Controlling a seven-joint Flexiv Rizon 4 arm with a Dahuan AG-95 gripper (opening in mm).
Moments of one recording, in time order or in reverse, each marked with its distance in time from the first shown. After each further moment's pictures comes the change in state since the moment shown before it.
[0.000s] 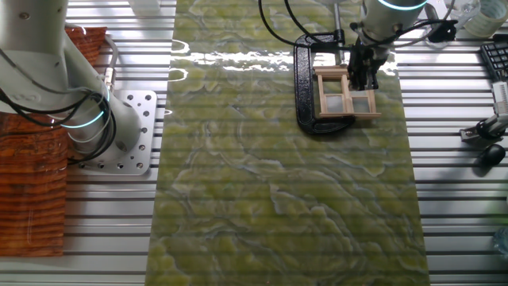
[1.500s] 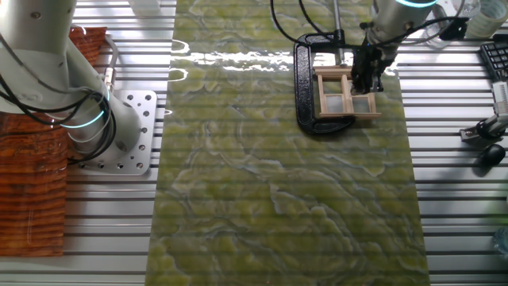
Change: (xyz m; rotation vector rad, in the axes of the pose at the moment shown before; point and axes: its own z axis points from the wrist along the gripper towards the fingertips) arm -0.010 -0.009 0.012 0.040 0.021 0.011
